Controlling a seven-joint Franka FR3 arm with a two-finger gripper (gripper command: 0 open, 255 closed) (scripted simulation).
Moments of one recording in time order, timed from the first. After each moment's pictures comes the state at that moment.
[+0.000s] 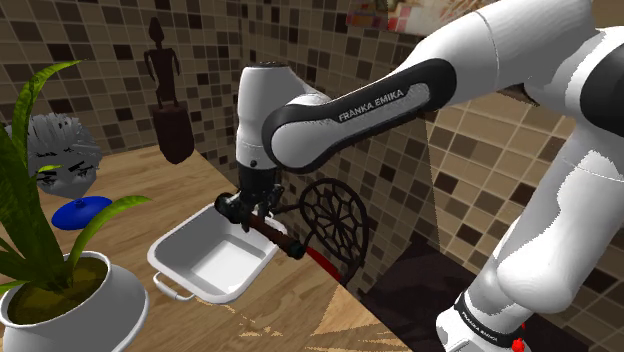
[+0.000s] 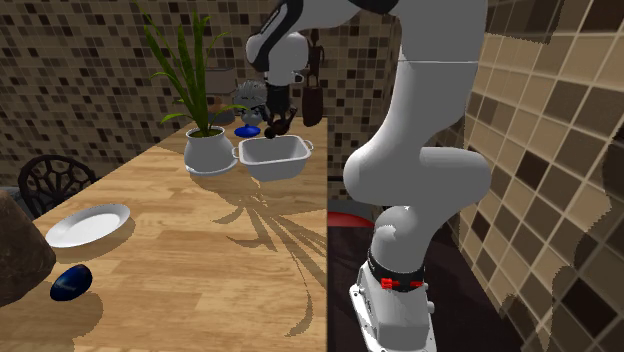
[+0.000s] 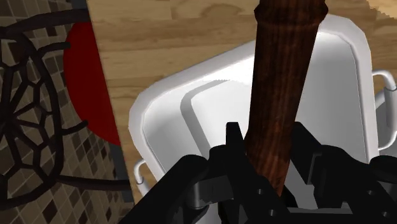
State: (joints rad) arm 0.01 0.06 0.59 -2.06 0.03 2.18 0.63
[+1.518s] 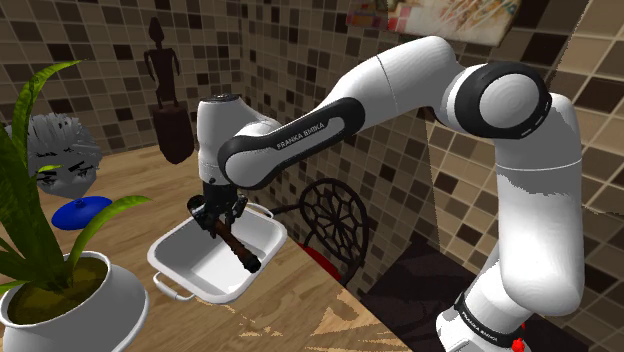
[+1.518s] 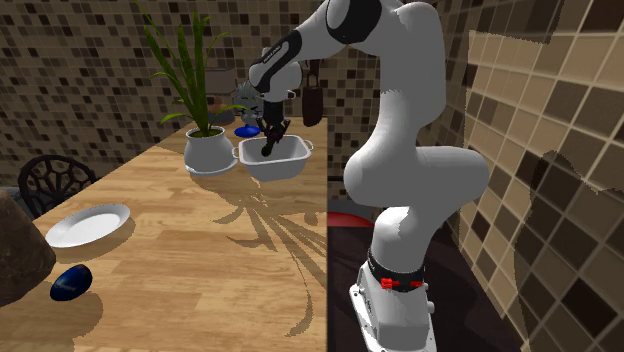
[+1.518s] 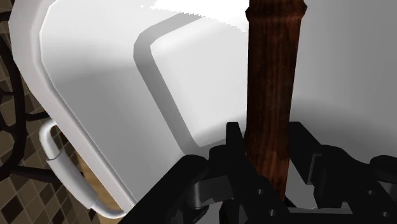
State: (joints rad) arm 0.10 0.48 0.52 -1.72 -0.22 2.21 0.75
